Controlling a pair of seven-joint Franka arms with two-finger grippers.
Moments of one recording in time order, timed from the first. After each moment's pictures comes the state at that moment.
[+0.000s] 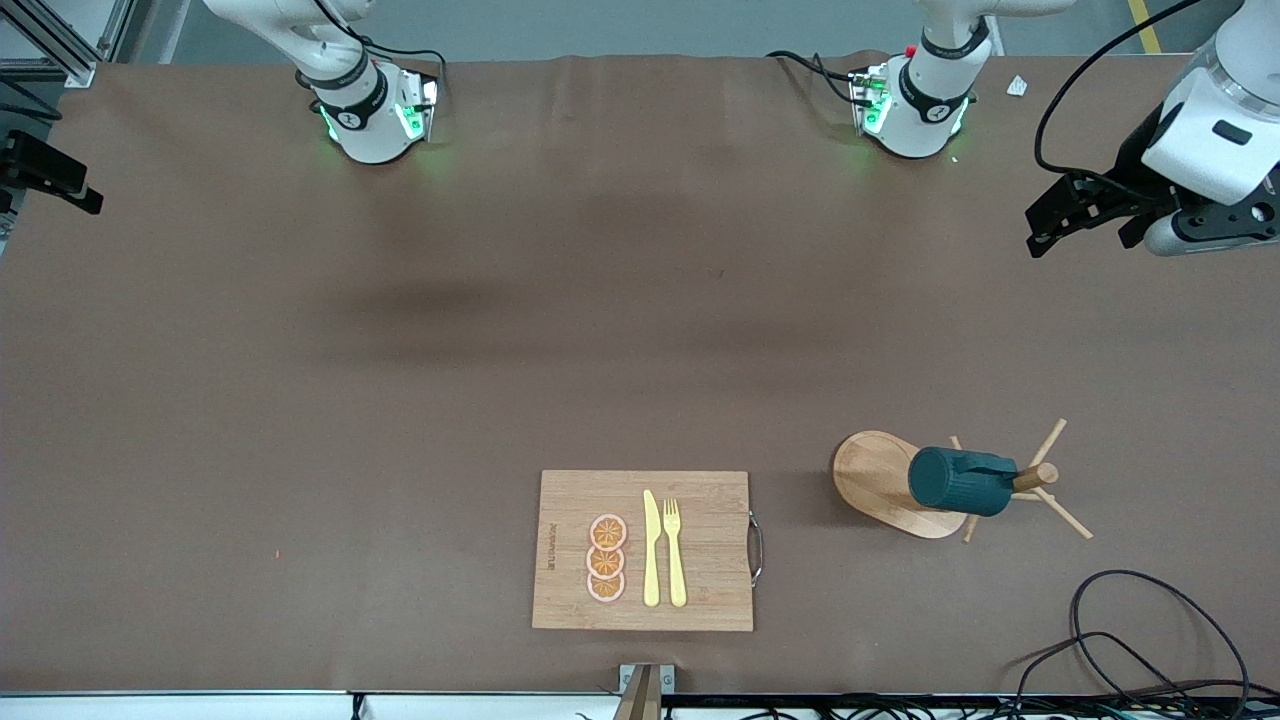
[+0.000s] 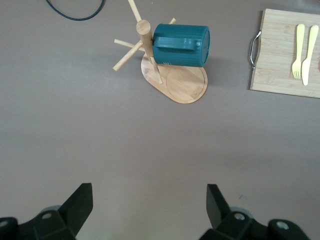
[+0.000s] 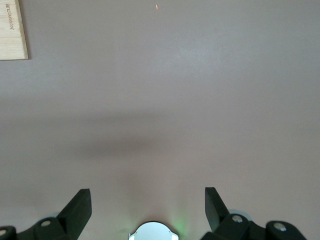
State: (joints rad) left arm -0.09 -0.05 -0.09 -1.57 0.01 1.57 -0.28; right arm 0.00 -0.07 -0.11 -1.52 0.01 1.37 -0.07
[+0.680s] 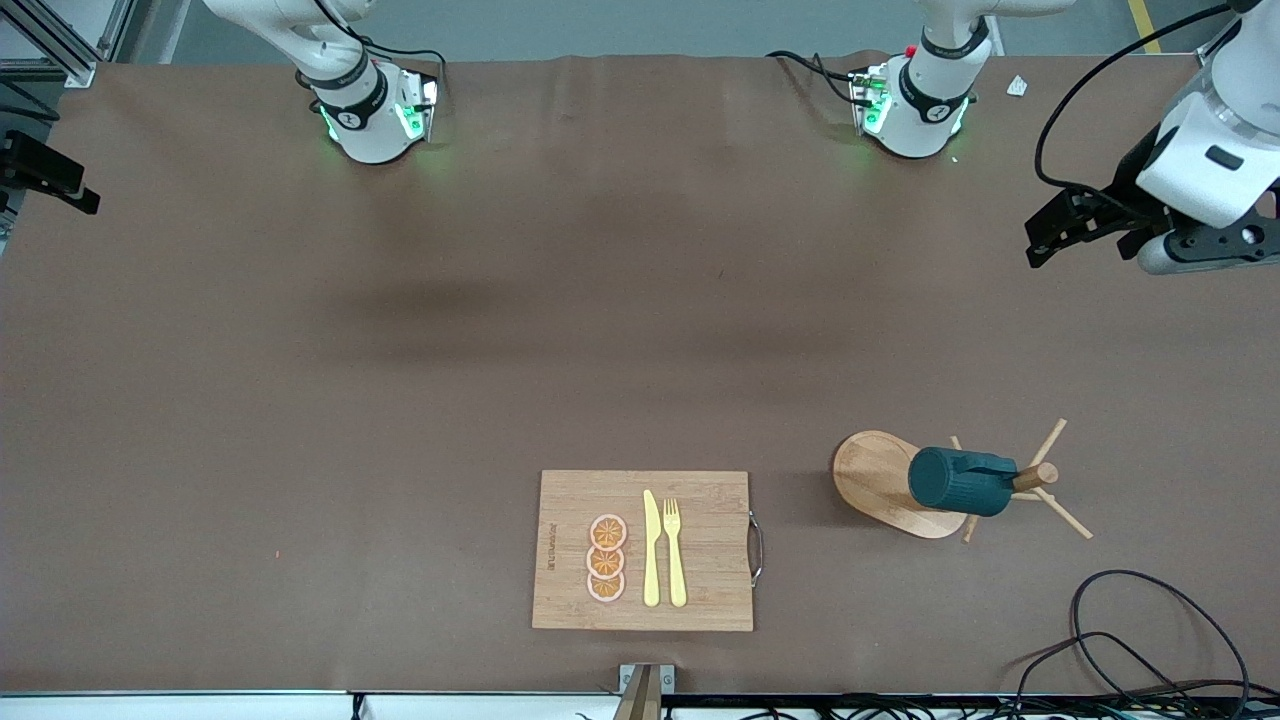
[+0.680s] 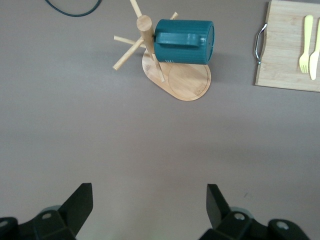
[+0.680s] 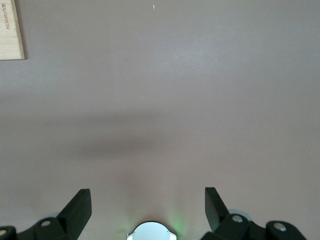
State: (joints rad) left arm -0.09 -0.01 -0.08 -1.57 0.01 1.57 -0.26; right arm 0.00 -0.07 -0.11 -1.52 0.00 1.37 -0.07
